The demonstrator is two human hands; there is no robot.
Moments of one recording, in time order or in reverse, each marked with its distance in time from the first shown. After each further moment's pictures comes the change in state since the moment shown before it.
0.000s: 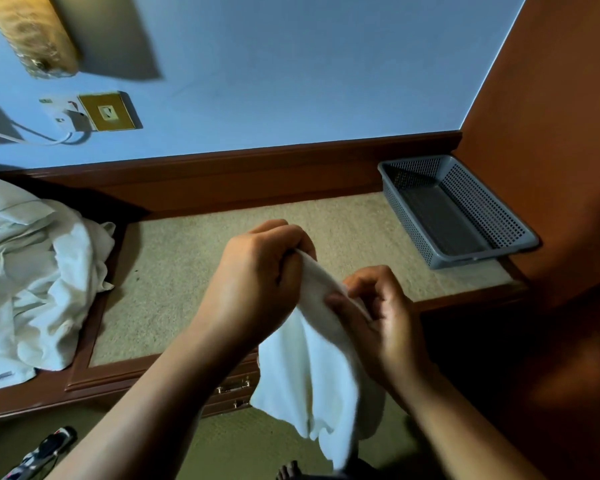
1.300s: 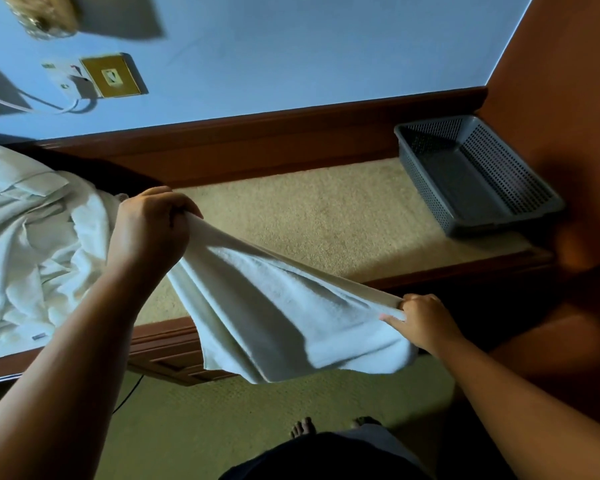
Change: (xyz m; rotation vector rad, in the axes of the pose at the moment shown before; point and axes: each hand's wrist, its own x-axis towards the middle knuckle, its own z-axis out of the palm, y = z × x) left_hand -0.019 -0.139 -0.052 0.430 0.157 -0.126; right_hand -0.032 0.214 -0.064 -1.088 -0.381 0.134
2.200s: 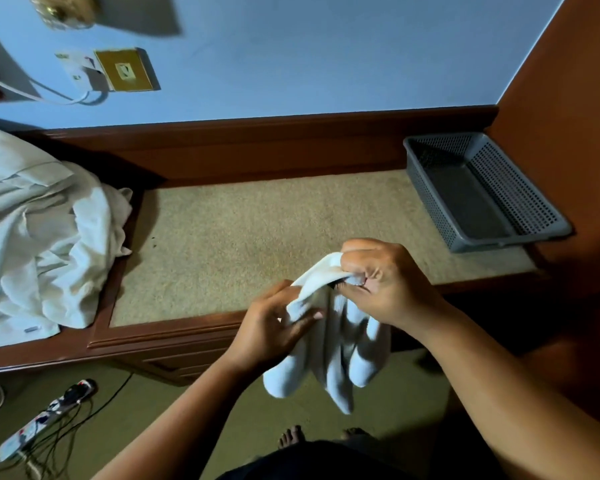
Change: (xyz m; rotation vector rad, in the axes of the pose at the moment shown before) left_hand -0.105 0.067 0.101 -0.765 -0.276 -0.009; right_hand 0.045 -0.136 -0.154 0.585 0.271 -0.671
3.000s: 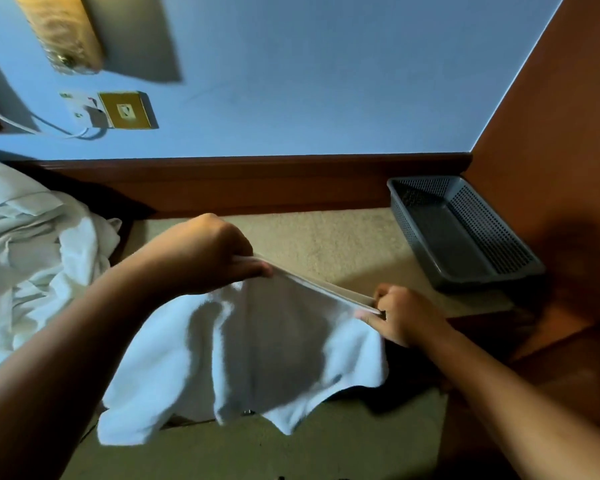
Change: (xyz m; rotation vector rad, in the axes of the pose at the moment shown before) left_hand 0.122 0.055 -0.127 0.775 -0.307 0.142; right_hand -0.053 0.107 -0.016 -0.509 -0.275 0.407
